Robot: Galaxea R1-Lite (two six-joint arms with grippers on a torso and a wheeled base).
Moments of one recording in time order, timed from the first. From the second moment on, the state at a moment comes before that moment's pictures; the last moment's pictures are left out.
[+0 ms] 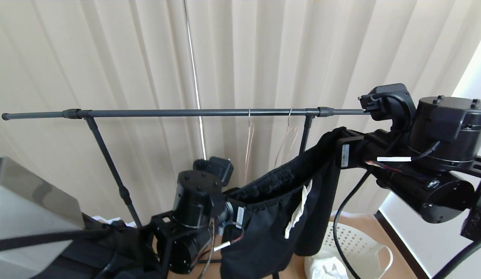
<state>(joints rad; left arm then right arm) -0.79 1.93 -0.72 -0.83 0.36 -0.12 0.63 1.59 -0.81 -0.59 -0.64 0.00</state>
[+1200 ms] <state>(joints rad) -0.58 1.76 -1.25 0.09 0.03 -0.14 0.57 1.48 -0.99 0.07 -0.42 0.11</state>
